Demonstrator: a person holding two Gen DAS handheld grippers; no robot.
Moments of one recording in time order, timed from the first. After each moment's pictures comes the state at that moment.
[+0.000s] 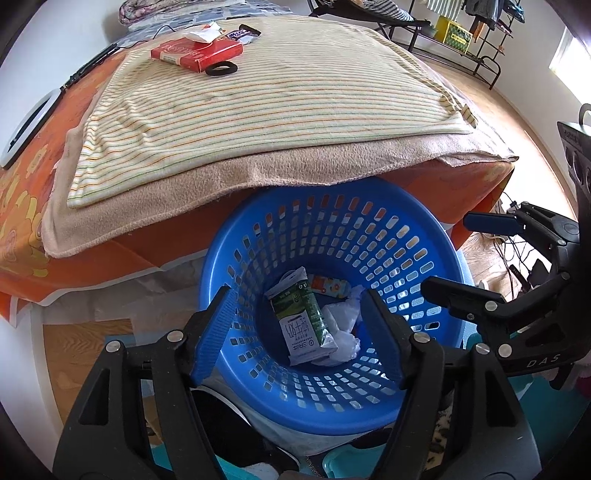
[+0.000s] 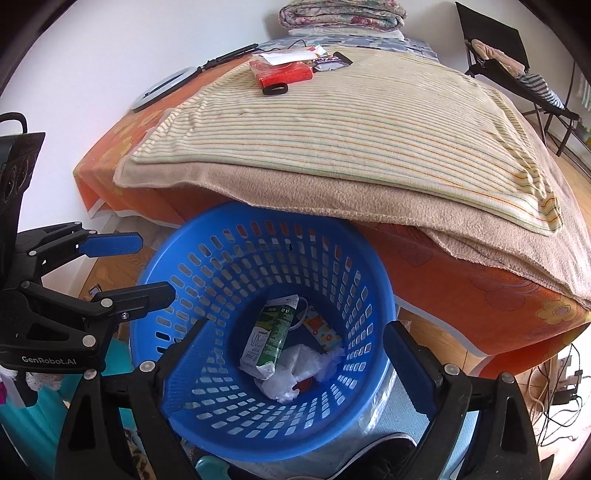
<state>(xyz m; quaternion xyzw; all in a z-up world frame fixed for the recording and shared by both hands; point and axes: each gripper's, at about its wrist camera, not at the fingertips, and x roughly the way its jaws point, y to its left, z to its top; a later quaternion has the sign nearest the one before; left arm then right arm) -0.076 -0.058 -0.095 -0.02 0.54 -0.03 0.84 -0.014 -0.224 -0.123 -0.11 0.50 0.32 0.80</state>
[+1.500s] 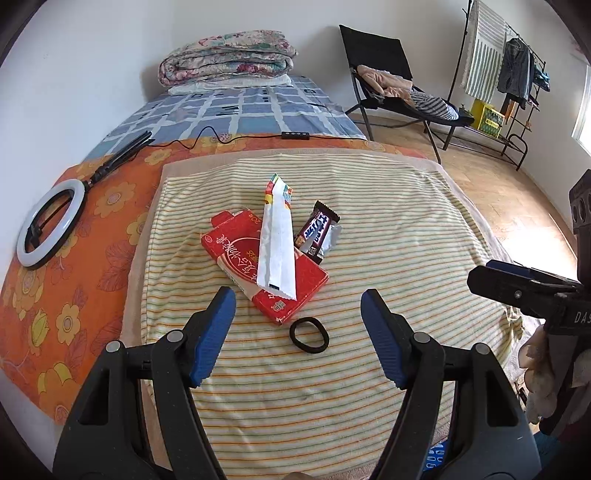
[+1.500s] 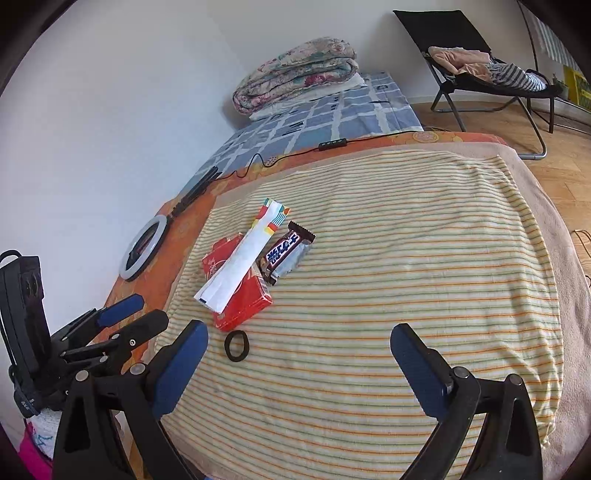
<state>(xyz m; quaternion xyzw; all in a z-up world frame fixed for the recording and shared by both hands) 0.132 0.043 0.019 -0.05 0.41 0.03 0.91 0.223 -0.178 -0.017 0.08 0.44 0.31 0.84</state>
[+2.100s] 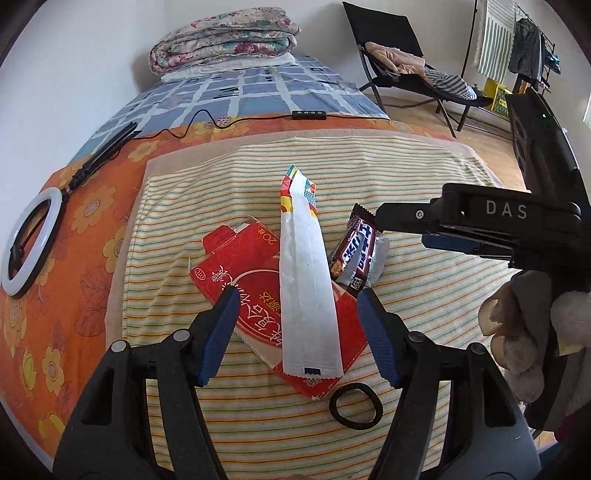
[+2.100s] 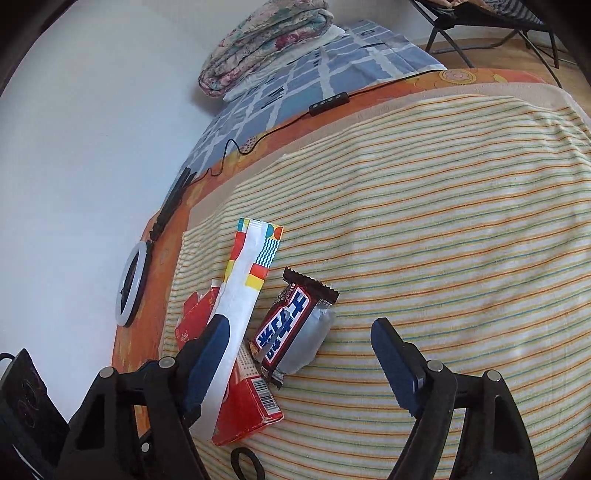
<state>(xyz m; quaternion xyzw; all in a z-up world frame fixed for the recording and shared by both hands) 0.212 0.067 -0.035 -0.03 0.44 0.04 0.89 0.343 -0.094 -0.088 0.16 0.53 0.30 0.78</state>
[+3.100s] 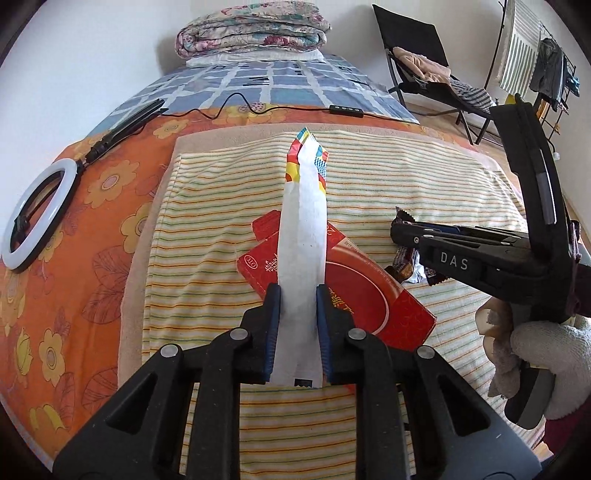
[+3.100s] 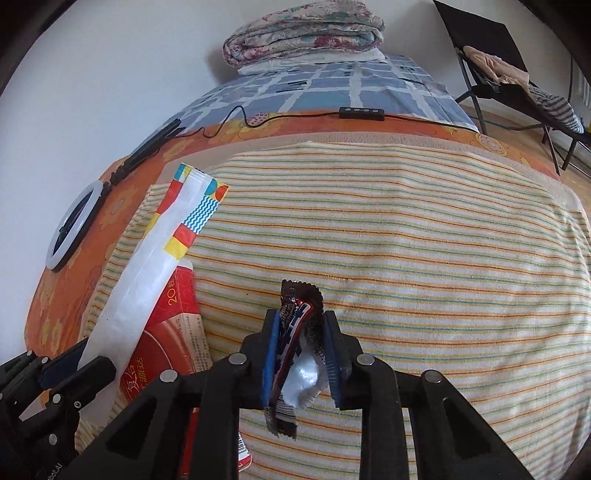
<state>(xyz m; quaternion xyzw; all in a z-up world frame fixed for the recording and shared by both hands) 0.202 0.108 -0.048 -0.07 0.44 0.07 0.89 0.327 -0.032 -0.090 -0.04 0.48 0.27 0.83</state>
